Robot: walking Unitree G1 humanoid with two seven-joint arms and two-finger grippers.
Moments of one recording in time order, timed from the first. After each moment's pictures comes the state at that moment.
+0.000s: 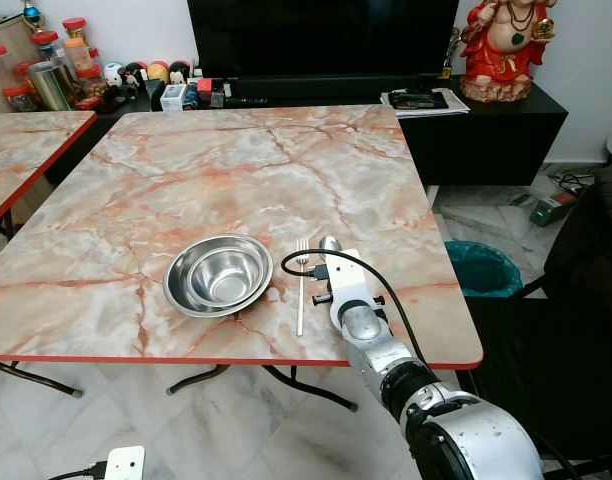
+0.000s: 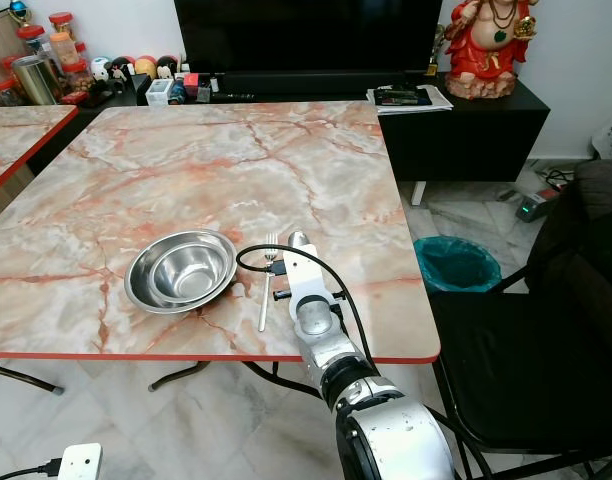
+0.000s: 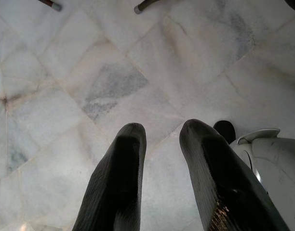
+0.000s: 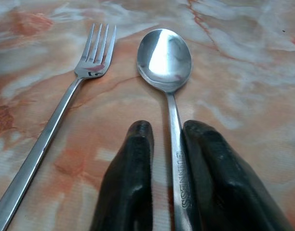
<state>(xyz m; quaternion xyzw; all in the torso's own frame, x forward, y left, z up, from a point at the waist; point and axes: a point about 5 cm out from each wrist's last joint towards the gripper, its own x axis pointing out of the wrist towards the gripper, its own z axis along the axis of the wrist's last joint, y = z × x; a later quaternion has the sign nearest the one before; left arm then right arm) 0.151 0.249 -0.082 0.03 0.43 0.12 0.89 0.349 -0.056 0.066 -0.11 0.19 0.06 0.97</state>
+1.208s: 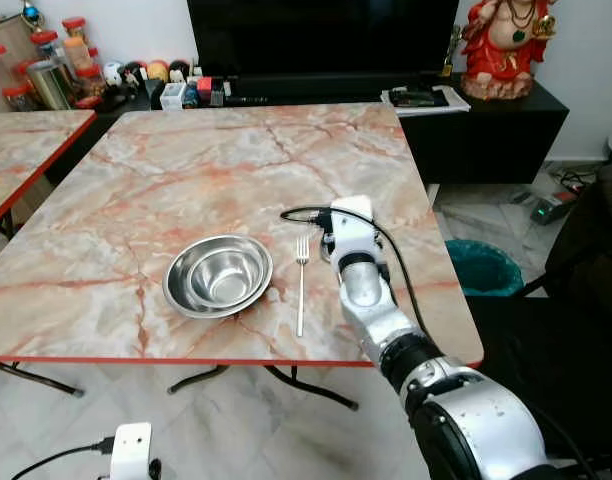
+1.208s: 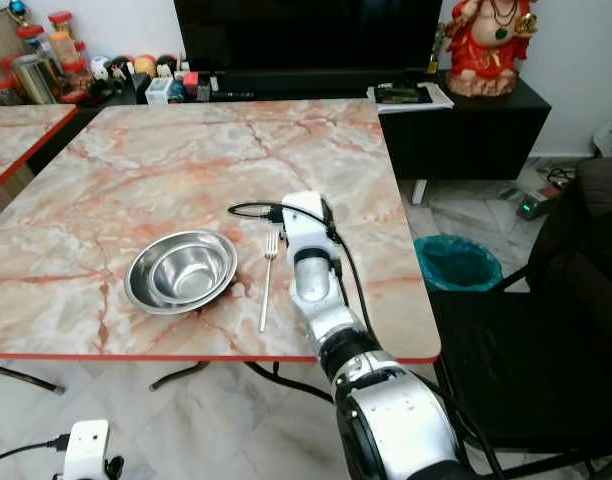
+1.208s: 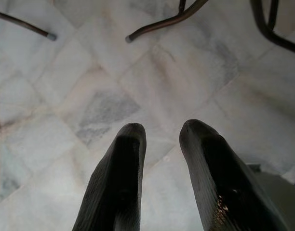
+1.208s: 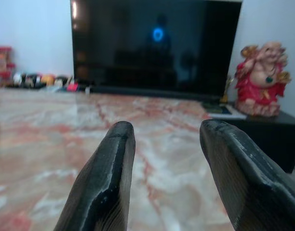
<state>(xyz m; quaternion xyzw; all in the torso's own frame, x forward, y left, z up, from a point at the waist) 0.185 0.240 -0.069 0.02 0.40 0.10 0.91 0.379 -0.063 0.154 -0.09 -0.08 0.00 0.99</state>
